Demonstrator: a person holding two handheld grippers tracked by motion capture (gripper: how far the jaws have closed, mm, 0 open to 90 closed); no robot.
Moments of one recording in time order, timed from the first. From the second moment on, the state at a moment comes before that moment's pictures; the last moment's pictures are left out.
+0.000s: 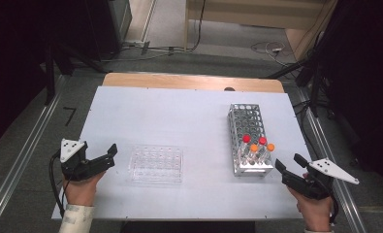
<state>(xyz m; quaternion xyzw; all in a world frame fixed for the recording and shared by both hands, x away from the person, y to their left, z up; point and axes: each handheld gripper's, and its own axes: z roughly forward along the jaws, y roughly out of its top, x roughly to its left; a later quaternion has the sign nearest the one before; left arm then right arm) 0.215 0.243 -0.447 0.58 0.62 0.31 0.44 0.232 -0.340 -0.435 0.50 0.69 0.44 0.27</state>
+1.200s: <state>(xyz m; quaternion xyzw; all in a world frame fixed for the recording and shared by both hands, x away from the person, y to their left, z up) 0.216 0.240 -0.448 0.58 0.61 0.31 0.43 0.231 -0.305 -0.453 0.44 0.73 0.46 0.25</state>
